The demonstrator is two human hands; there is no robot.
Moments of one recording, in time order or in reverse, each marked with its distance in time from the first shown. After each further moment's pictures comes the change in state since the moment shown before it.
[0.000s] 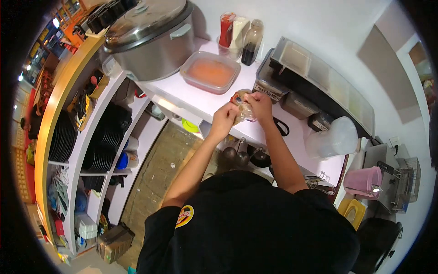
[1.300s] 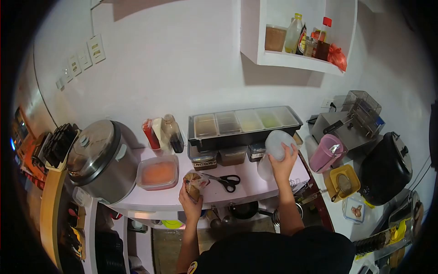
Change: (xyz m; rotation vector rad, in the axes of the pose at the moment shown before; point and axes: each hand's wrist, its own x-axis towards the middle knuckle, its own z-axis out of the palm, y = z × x) left_hand -0.013 -0.017 0.009 0.234 0.029 0.478; right_hand -0.154 -0.081 -0.186 -0.735 1.233 -0.219
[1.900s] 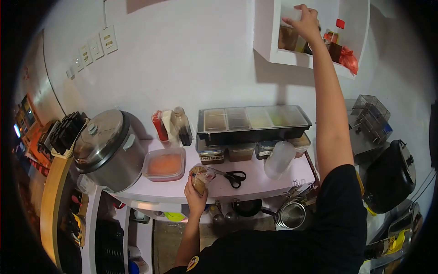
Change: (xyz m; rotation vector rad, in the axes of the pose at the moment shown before) left_hand -0.004 -0.007 0.005 0.047 -0.007 -0.039; right_hand 0.374 -0.199 -0.007 -0.079 0.140 -0.554
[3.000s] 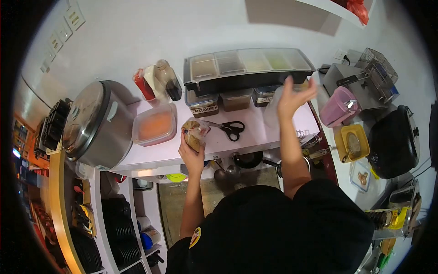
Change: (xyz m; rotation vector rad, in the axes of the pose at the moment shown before) left_hand 0.003 0.000 0.010 -0.001 0.014 -0.055; right_hand -0.378 -0.041 -0.010 0.112 0.315 0.497
